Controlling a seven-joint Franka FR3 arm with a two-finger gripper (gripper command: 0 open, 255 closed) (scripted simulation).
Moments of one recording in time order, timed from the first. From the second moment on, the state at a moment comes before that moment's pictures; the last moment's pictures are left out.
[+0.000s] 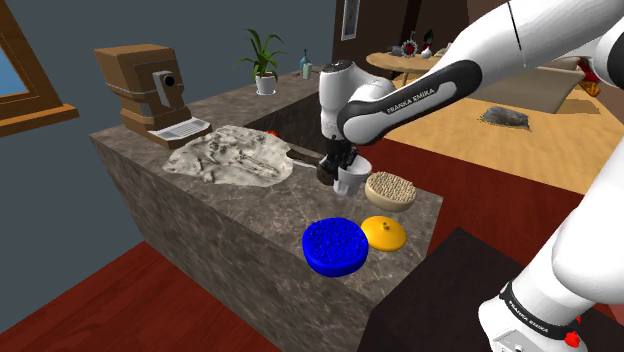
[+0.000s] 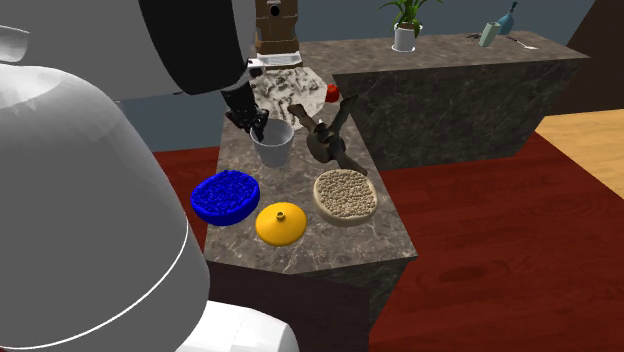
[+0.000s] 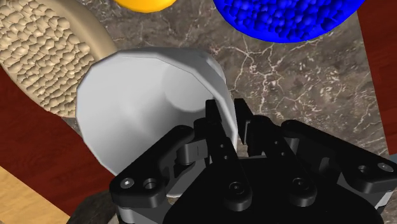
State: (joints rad) arm 0.00 0.10 0.29 -2.09 -0.28 2.16 0.65
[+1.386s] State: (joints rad) arm 0.16 -0.02 0.44 -2.16 -0.21 2.06 0.91
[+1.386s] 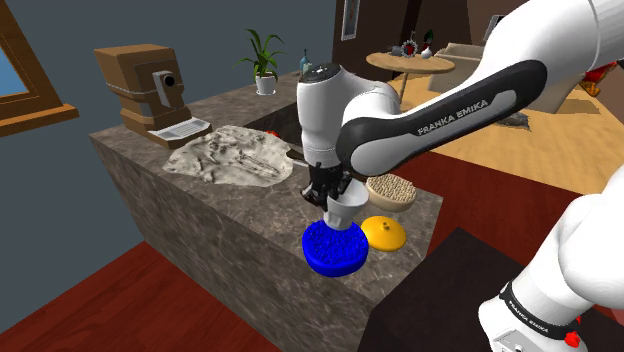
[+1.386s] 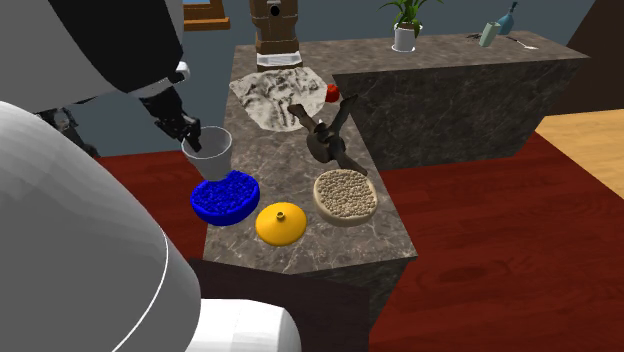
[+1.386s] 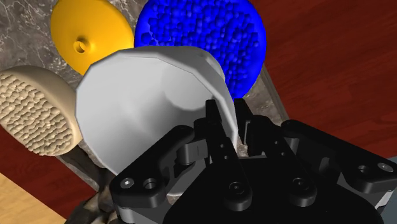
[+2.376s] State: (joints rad) arm 0.16 0.09 0.44 -2.24 -0.29 2.22 0.99
